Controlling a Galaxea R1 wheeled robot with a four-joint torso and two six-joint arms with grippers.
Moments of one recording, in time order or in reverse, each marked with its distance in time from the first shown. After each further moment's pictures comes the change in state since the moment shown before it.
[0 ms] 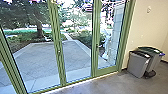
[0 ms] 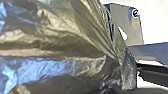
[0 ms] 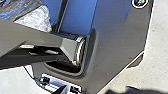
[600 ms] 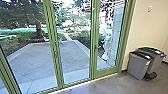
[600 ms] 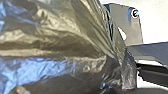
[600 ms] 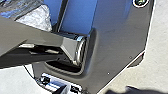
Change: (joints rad) left arm 0.001 0.001 0.000 0.000 -0.002 0.000; right arm 0.000 0.002 0.000 0.000 0.000 0.000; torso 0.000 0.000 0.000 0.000
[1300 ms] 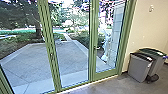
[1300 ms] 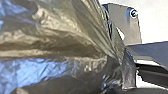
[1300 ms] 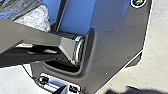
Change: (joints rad) left arm 0.001 0.003 0.001 0.000 0.000 0.000; right arm -0.002 -0.002 -0.002 0.000 -0.001 0.000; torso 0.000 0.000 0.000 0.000
